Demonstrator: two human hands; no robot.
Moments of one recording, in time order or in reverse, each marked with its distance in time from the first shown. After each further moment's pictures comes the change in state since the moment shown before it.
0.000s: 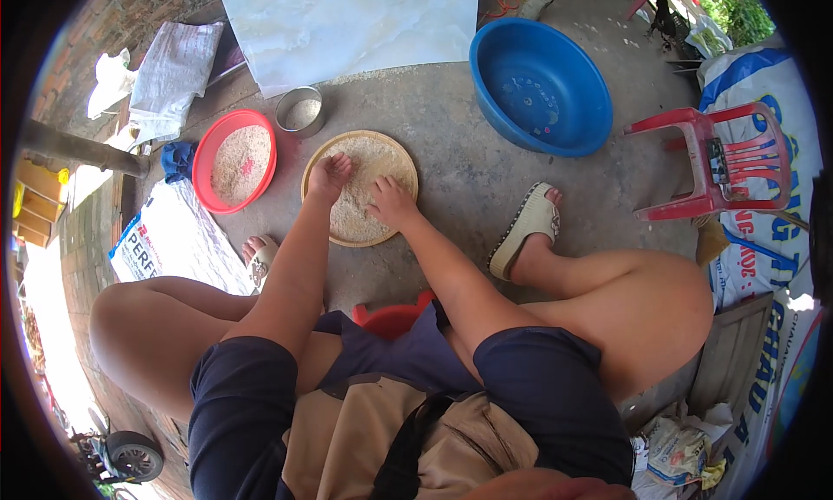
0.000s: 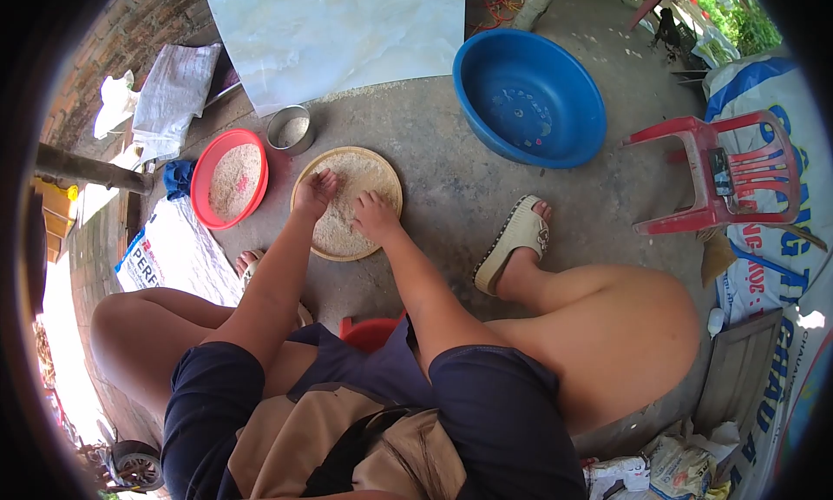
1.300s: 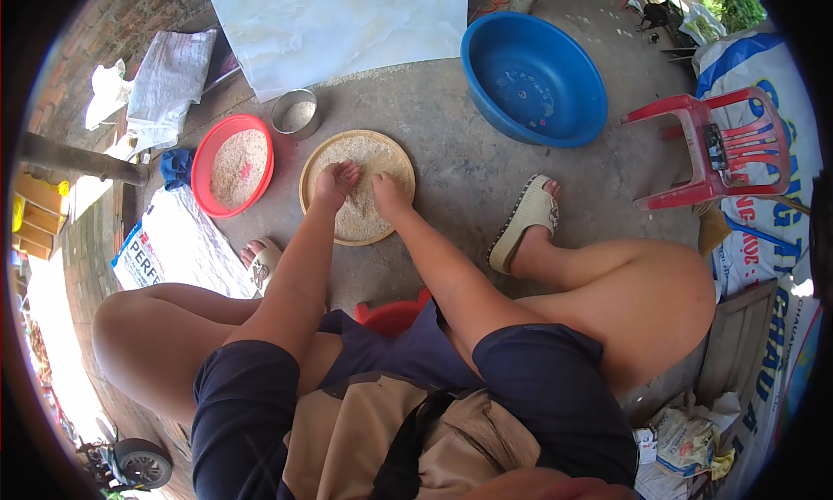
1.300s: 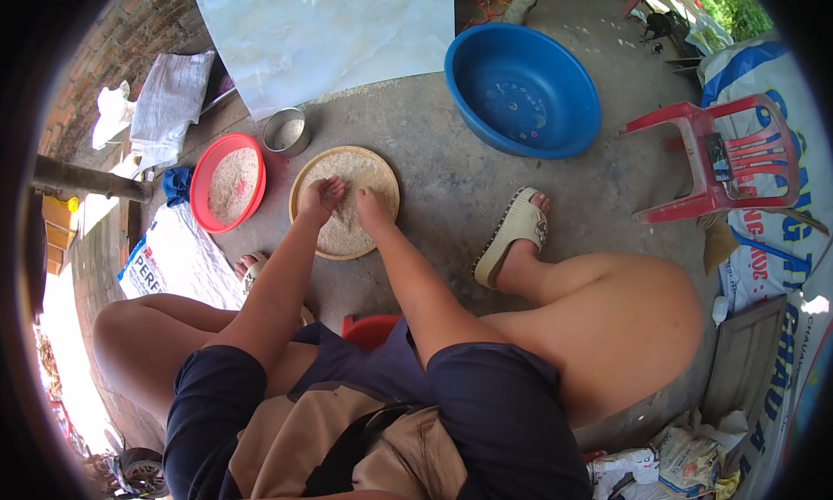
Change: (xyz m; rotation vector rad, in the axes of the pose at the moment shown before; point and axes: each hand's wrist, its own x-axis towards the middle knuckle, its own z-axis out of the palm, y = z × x) left_hand -0.013 -0.019 0.010 0.105 0.029 -0.041; right_hand 0.011 0.003 0.024 0.096 -0.023 0.370
